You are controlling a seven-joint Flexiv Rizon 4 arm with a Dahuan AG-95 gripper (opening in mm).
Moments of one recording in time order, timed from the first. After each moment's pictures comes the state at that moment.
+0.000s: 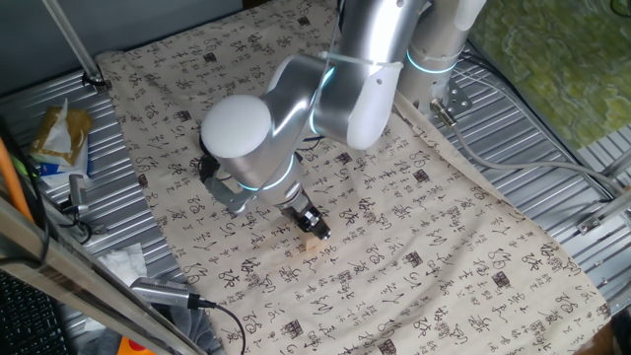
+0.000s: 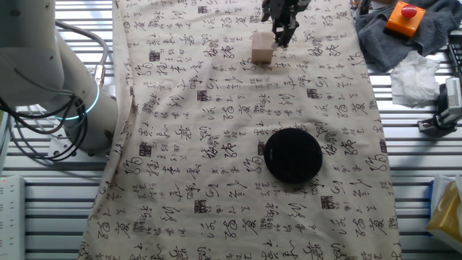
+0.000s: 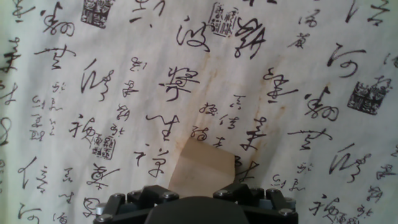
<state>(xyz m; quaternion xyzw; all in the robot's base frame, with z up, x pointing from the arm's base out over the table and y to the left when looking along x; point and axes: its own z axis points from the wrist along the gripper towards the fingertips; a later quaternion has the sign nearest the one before) 0.461 0.228 0.083 0.17 -0.98 -0.05 0.11</state>
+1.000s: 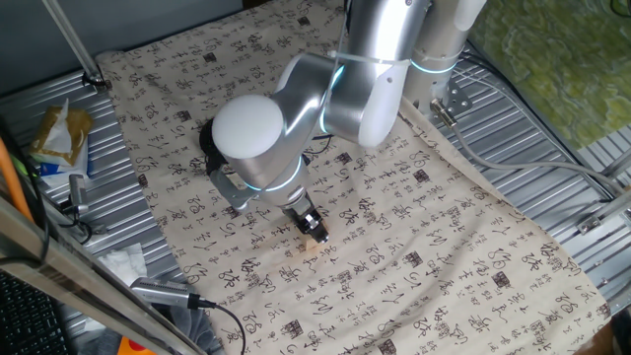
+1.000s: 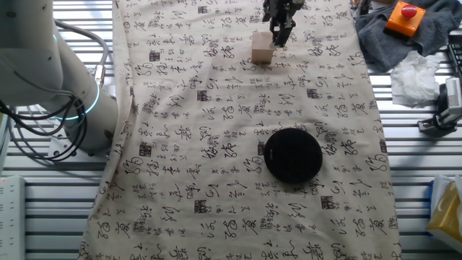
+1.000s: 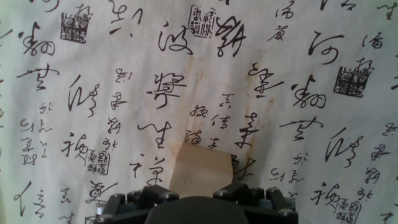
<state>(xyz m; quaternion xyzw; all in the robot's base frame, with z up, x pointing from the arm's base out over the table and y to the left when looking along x) 0.464 0.229 0.081 0.11 -0.99 -0.03 0.10</state>
